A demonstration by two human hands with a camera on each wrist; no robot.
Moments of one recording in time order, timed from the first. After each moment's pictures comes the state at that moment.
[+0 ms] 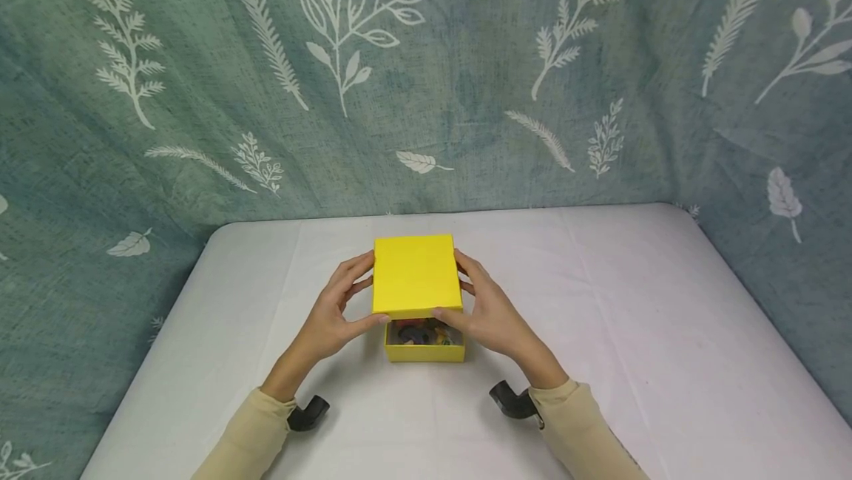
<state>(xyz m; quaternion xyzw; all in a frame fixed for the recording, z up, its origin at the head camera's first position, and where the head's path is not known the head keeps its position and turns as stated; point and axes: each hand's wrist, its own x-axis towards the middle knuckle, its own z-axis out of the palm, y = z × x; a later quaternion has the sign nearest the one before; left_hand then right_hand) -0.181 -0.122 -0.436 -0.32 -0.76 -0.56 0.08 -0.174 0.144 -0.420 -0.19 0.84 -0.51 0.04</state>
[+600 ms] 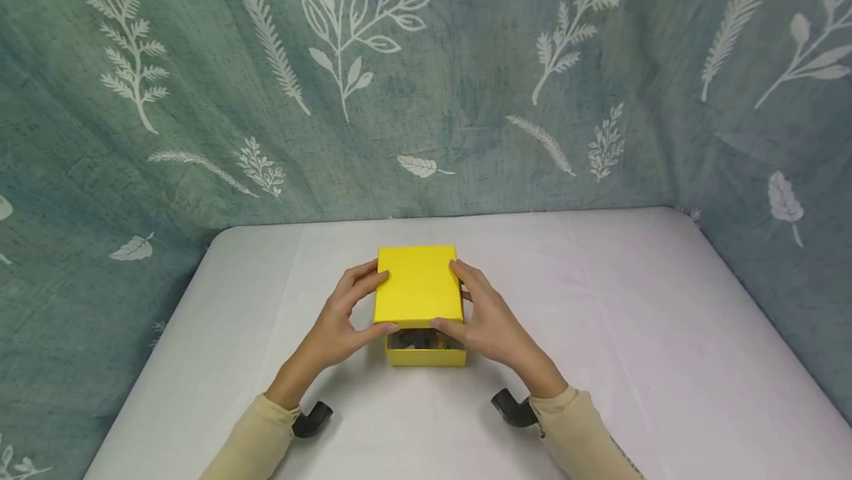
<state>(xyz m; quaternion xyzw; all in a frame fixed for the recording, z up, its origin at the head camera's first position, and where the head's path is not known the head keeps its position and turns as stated) -0.184 -0.122 -0.451 -0.31 -0.83 -0.46 0.09 -0.169 0.141 -0.423 -0.20 0.87 -0.45 0.02</state>
